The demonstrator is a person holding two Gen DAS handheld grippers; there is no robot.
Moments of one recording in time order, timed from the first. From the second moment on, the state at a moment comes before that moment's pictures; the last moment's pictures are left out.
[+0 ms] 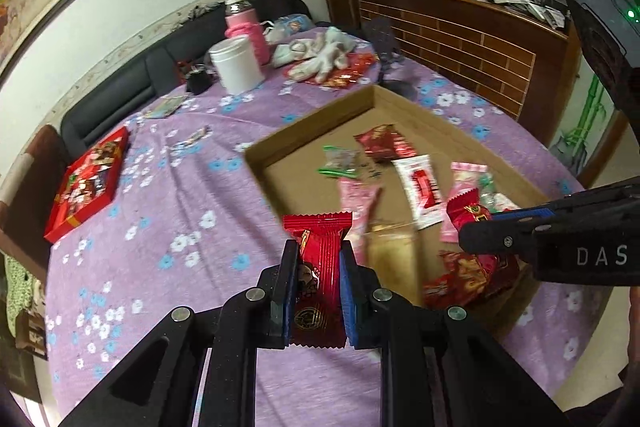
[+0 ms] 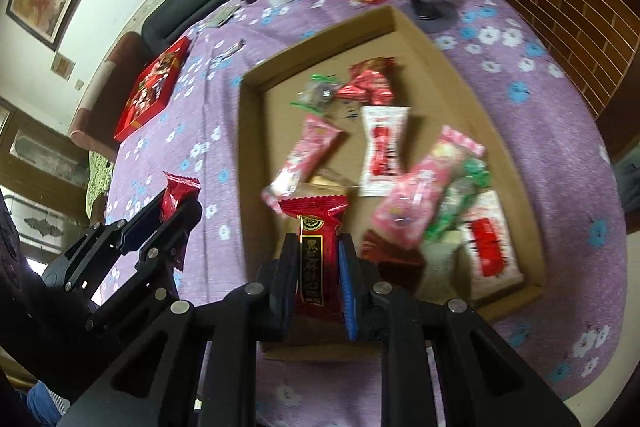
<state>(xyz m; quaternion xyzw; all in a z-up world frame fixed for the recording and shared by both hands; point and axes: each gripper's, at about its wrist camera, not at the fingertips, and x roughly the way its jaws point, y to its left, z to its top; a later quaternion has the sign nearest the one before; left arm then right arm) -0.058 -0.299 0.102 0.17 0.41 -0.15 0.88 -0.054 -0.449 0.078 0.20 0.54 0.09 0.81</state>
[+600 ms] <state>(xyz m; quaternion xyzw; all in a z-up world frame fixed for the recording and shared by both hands) -0.053 -0.355 0.057 0.17 0.46 -0.21 0.85 -0.045 -0.490 0.045 0.20 0.58 0.06 0.79</state>
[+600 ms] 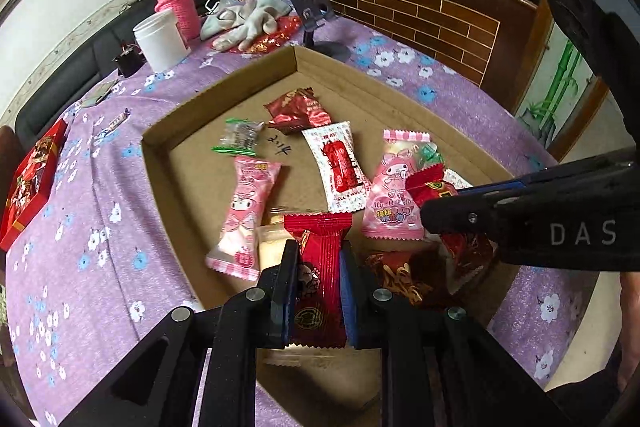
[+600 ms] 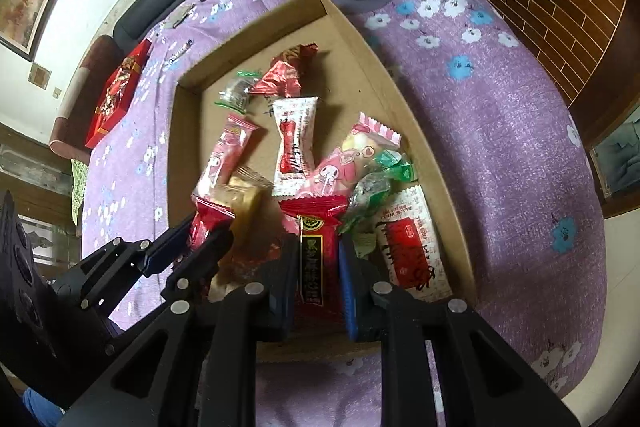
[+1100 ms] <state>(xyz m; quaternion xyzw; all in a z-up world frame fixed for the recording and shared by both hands) -0.045 -0.364 0.046 0.19 0.45 -0.21 0.85 -0.029 -0.491 0.037 0.19 0.58 0.07 0.79</state>
